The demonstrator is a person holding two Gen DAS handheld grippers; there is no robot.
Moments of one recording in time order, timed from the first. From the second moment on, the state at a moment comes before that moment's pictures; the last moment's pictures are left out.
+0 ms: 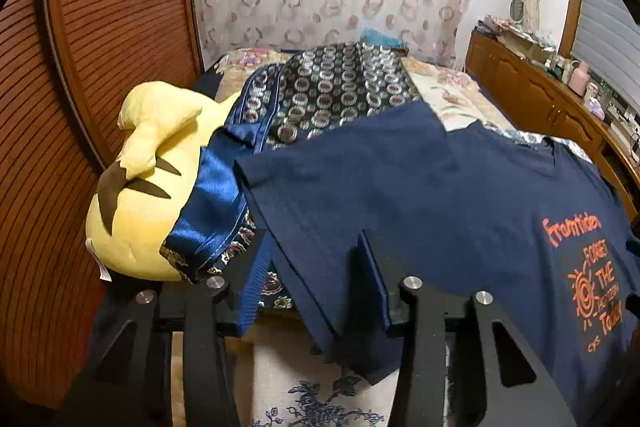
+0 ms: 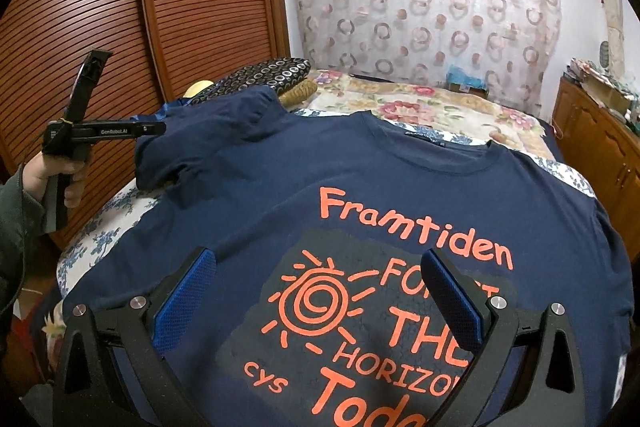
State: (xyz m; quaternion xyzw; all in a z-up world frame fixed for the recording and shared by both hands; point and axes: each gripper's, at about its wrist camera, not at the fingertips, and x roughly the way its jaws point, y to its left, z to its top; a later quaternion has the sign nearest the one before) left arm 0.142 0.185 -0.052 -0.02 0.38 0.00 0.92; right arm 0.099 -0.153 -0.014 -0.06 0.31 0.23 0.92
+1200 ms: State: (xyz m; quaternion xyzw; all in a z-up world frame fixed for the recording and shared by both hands) left arm 0.154 0.058 0.037 0.03 0.31 -0.14 0.94; right arm 0.084 -0.183 -0.005 -0.04 0.29 0.21 0.93
